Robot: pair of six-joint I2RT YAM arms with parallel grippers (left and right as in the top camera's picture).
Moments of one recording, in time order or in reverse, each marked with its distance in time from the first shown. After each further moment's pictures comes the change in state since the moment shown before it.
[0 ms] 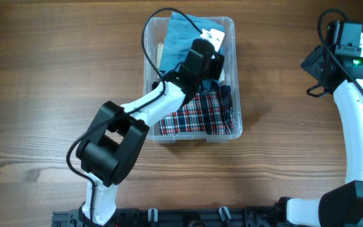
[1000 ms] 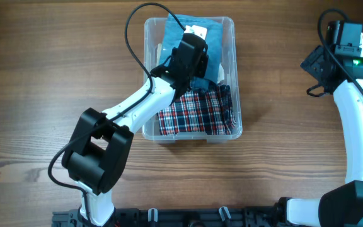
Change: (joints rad) left arm 0.051 -0.100 0.010 -0.280 -0.143 -0.038; right arm 0.000 0.000 0.000 0.000 0.000 0.000
